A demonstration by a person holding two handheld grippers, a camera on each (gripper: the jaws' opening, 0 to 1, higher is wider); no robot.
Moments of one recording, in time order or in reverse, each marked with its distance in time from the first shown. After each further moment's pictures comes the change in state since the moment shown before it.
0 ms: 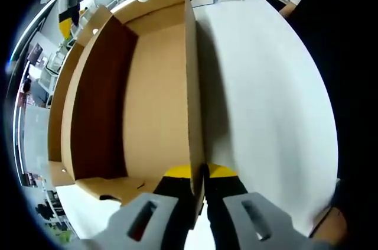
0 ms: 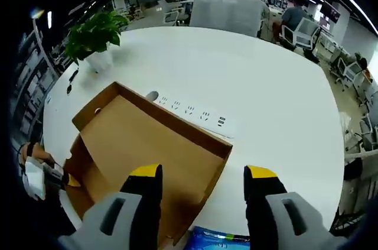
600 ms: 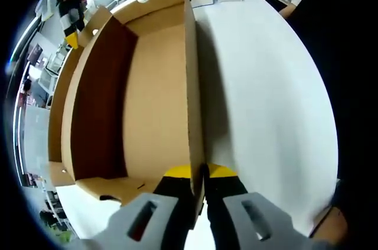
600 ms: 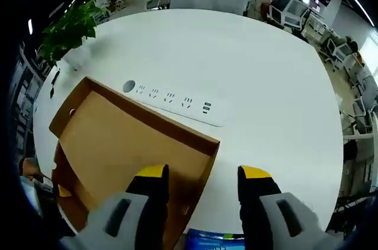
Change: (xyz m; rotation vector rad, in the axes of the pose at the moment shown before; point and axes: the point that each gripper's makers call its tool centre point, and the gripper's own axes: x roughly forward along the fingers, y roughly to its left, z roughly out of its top) left arm 0.001 0.000 0.001 0.003 -0.002 0.000; right arm 0.029 -0.023 -0.014 0.085 0.115 -0.076
